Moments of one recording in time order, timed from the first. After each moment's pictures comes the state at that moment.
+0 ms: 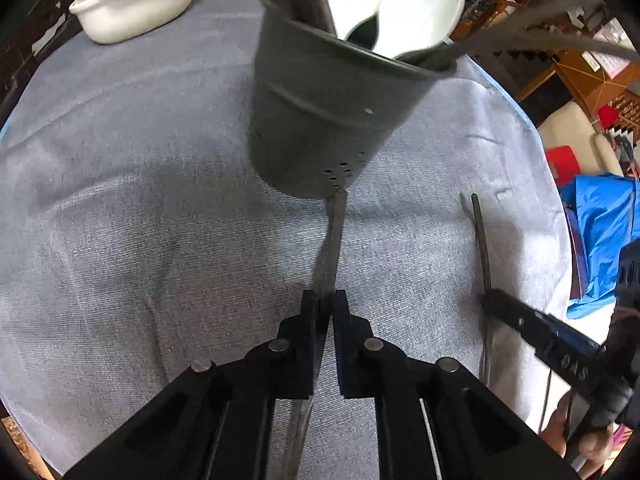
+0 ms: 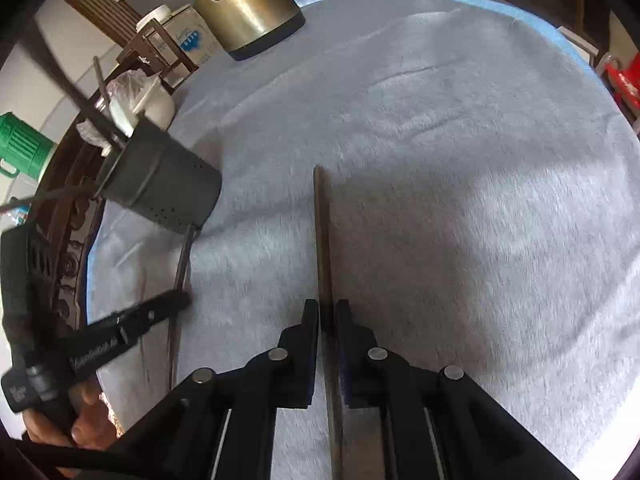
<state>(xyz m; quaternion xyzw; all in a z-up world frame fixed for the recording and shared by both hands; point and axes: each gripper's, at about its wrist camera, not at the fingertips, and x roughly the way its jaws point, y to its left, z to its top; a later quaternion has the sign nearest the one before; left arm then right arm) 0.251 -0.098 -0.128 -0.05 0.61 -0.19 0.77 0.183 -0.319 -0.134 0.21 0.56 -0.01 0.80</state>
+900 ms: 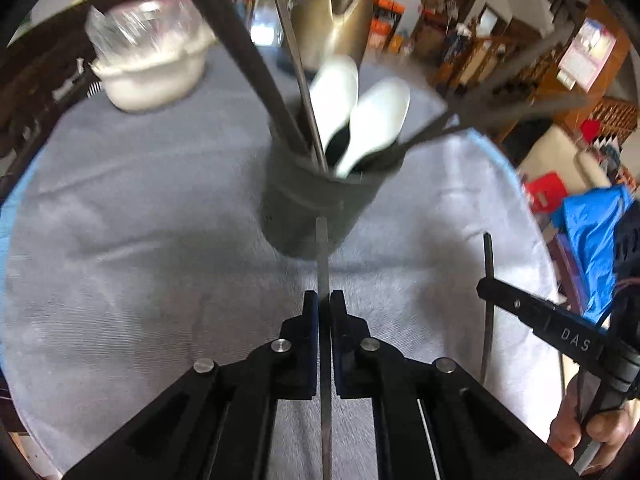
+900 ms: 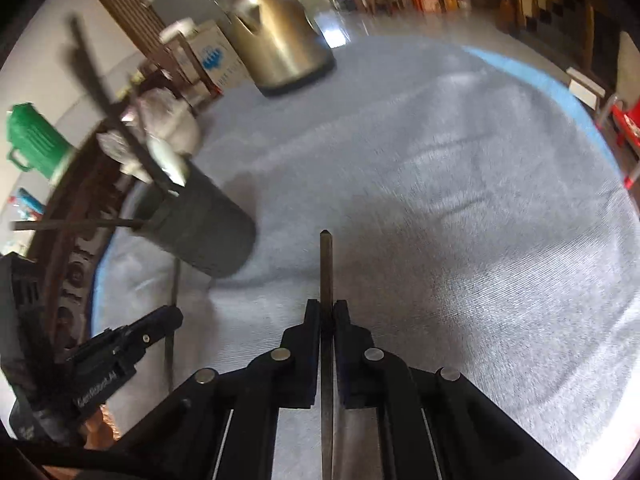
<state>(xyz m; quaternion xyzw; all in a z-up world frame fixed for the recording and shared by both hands) 0.241 -0.082 -0.073 -0.05 0.50 -0.20 0.84 0.196 -0.300 -0.095 0.18 0.50 0.01 0.85</state>
